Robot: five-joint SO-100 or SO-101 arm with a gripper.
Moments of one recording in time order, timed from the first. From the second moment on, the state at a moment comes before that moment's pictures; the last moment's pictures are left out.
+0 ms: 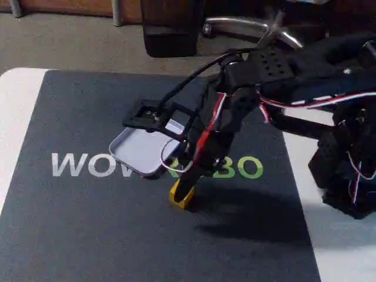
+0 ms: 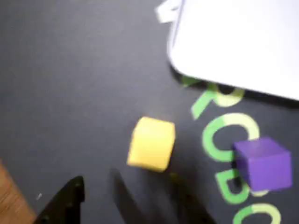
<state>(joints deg) 4.6 88.4 104.1 62.6 -67.7</state>
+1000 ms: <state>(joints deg) 6.1 80.6 107.3 54.4 -68.8</state>
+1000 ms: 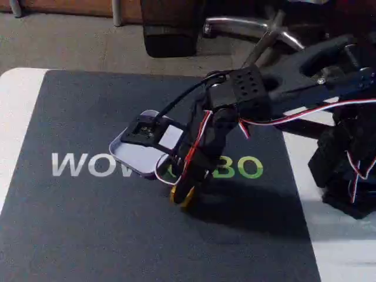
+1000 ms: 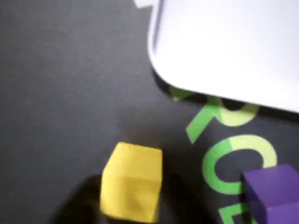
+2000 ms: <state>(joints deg) 24.9 94.4 107.3 44.9 -71.6</state>
